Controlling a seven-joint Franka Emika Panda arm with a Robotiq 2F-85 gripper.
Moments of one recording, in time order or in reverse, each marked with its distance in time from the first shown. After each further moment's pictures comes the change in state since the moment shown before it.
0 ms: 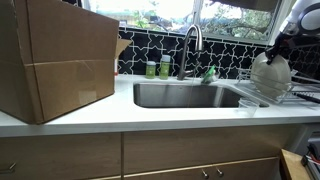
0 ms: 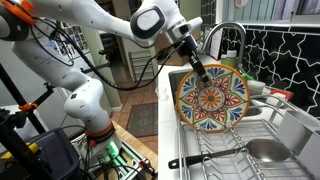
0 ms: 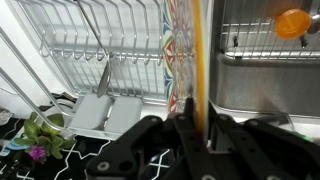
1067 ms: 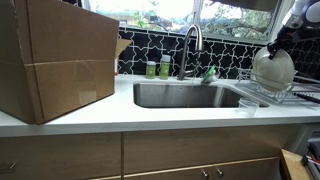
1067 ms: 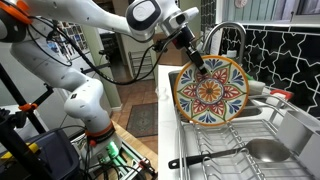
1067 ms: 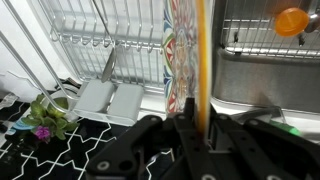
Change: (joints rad) arm 0.000 -0.048 0.032 0.026 -0.011 -0.060 -0.029
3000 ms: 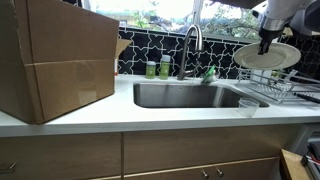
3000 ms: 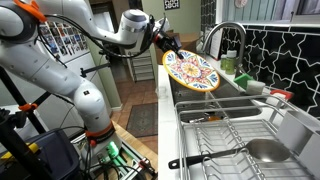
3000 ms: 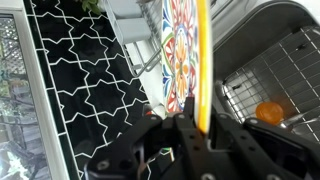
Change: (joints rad) arm 0.467 -0.070 0.165 -0.064 -0.521 -0.424 -0.140
